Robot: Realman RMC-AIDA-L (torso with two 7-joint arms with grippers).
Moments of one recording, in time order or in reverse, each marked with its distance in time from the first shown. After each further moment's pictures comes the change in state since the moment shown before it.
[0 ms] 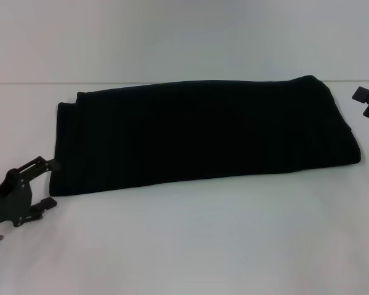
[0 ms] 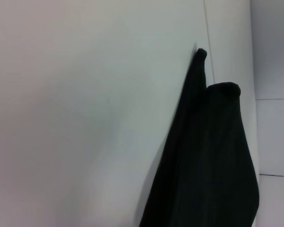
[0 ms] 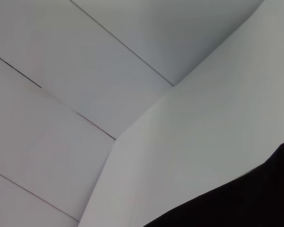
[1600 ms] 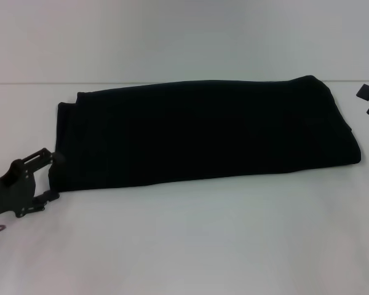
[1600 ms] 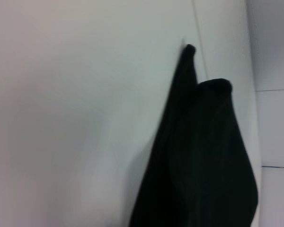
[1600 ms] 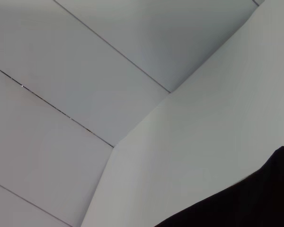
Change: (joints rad) left arm -0.047 0.023 0.001 -0.024 0.024 -0.009 -0.004; right arm -0.001 0.002 0.022 0.005 0.004 0.004 0.000
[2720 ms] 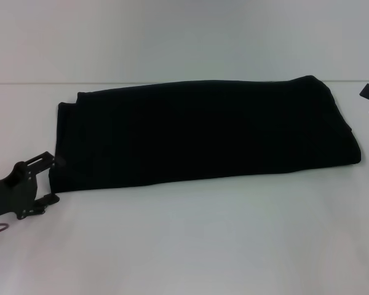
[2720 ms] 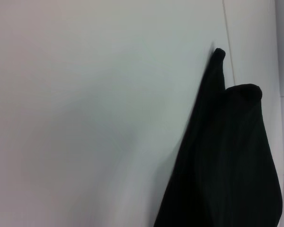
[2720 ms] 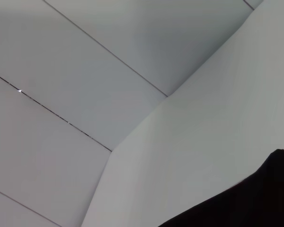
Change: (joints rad) left arm -0.027 0.002 -0.005 -0.010 0.066 -0.054 -0.063; right arm 0.000 -0.001 0.014 0.007 0.000 0.003 0.000
